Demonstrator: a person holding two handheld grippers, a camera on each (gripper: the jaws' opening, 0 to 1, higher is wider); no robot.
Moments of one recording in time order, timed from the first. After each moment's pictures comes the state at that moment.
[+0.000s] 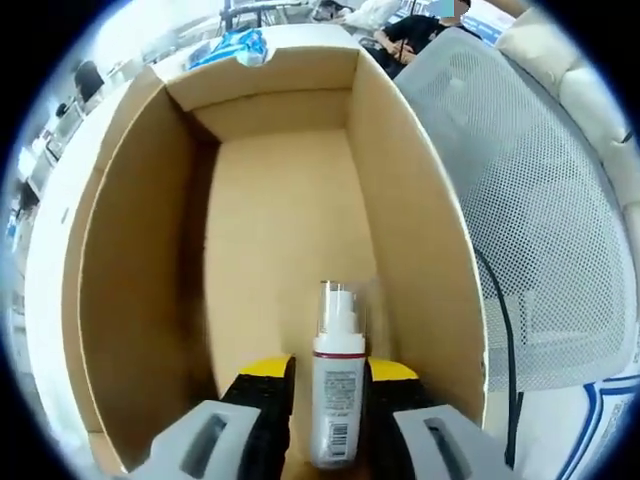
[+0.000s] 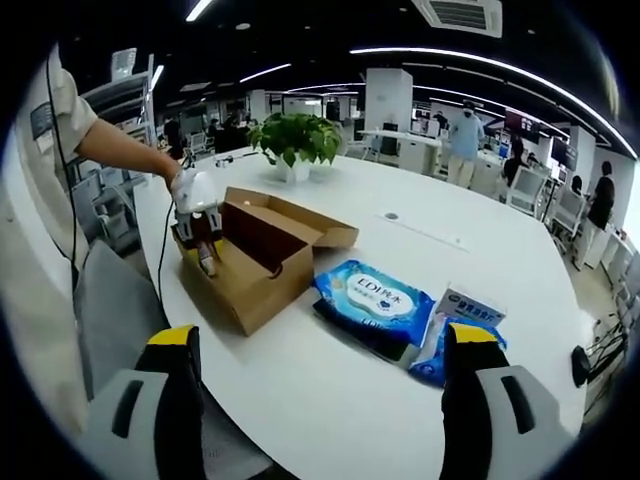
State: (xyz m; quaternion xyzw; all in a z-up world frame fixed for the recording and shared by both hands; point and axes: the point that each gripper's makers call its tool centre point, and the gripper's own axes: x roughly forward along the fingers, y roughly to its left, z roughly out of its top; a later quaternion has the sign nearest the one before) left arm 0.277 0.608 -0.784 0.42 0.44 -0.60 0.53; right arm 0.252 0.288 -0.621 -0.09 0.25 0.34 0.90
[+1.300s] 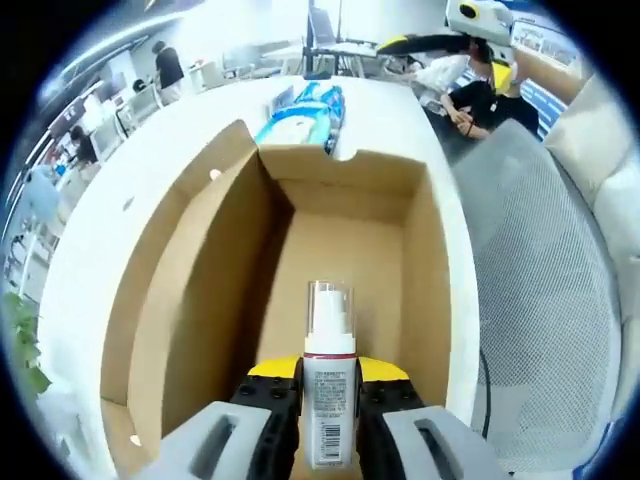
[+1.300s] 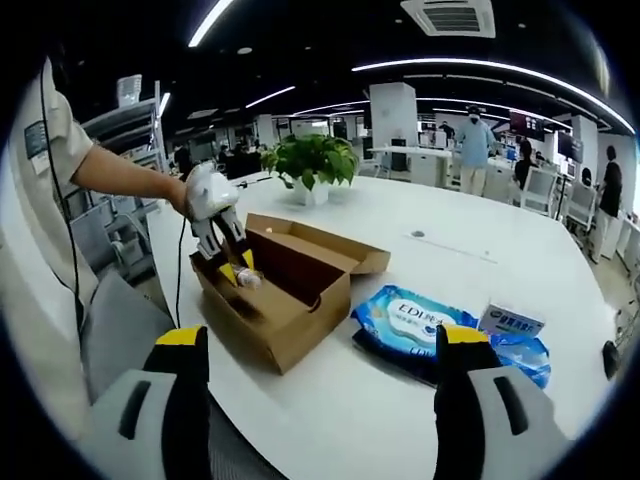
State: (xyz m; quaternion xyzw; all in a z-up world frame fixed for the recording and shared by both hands) left arm 0.297 0.564 -0.727 0.32 0.40 -0.55 0.66; right arm 0.256 0.344 -0.616 -0.04 0.22 0.37 0.90
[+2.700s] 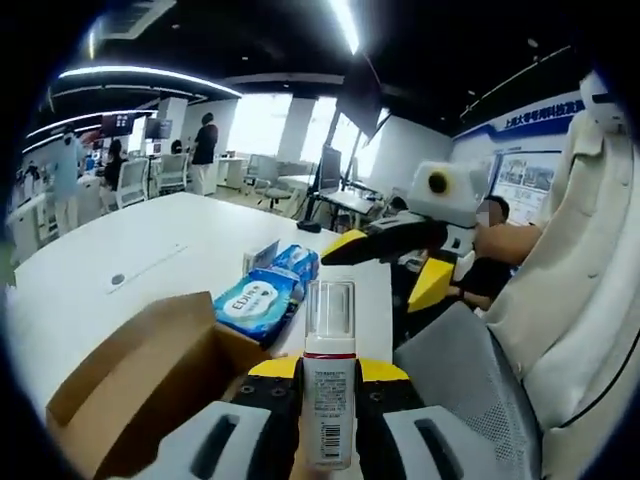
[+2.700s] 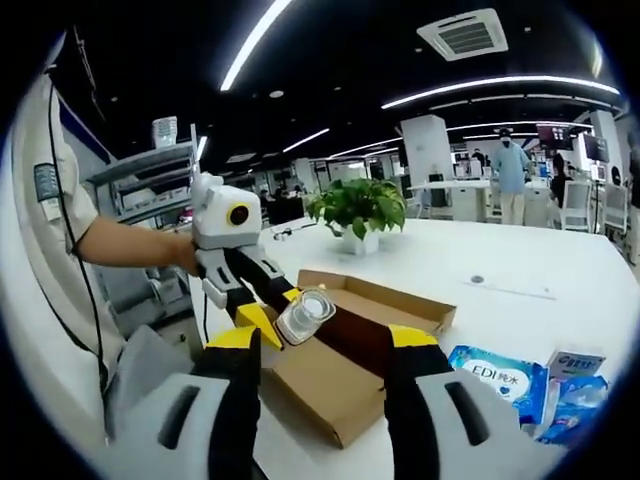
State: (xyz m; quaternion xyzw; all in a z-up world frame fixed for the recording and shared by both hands) left arm 0.255 0.458 -0.610 0.03 0.25 -0.62 0.75; right arm 0.258 0.430 -0.577 0.03 0.14 0.46 0.88
